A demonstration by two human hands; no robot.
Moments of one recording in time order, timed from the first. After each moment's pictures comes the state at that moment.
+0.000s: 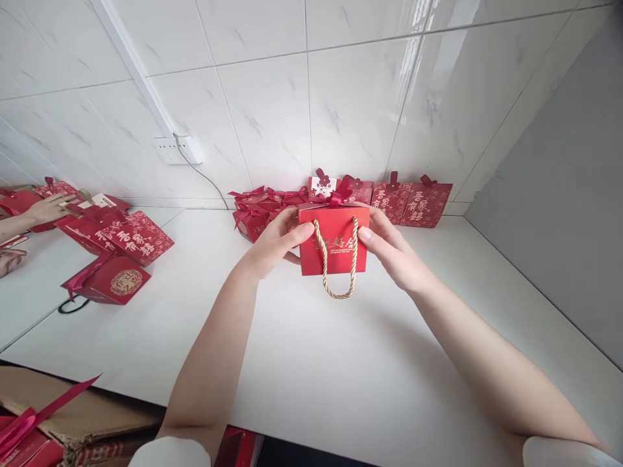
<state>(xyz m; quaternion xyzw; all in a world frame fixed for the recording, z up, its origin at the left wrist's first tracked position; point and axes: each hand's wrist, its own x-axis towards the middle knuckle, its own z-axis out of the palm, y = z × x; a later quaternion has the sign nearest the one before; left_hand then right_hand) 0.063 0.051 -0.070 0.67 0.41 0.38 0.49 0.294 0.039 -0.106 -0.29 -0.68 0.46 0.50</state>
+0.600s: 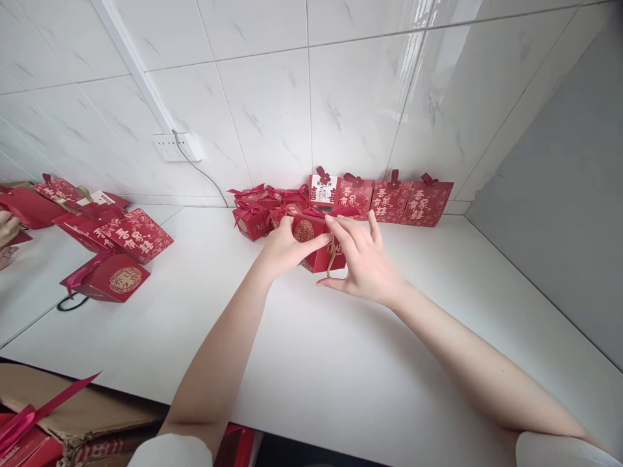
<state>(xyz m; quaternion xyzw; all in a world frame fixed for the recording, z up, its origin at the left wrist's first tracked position) 0.066 0.066 -0.102 0.67 0.55 0.38 0.33 0.272 0.047 -0.136 -0.34 -0.87 -0.08 0.36</state>
